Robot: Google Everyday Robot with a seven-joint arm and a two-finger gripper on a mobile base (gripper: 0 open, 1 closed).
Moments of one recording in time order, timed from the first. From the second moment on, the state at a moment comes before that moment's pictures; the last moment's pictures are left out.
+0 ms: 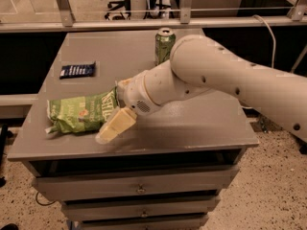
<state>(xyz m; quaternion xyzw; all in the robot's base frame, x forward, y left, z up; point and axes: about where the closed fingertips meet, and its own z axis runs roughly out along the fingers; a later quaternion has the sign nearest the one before) 0.505 0.105 0.846 -0.59 0.68 0.26 0.36</state>
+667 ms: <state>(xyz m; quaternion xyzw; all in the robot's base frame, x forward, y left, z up) 0.528 0.111 0.831 -0.56 0.70 0.25 0.38</state>
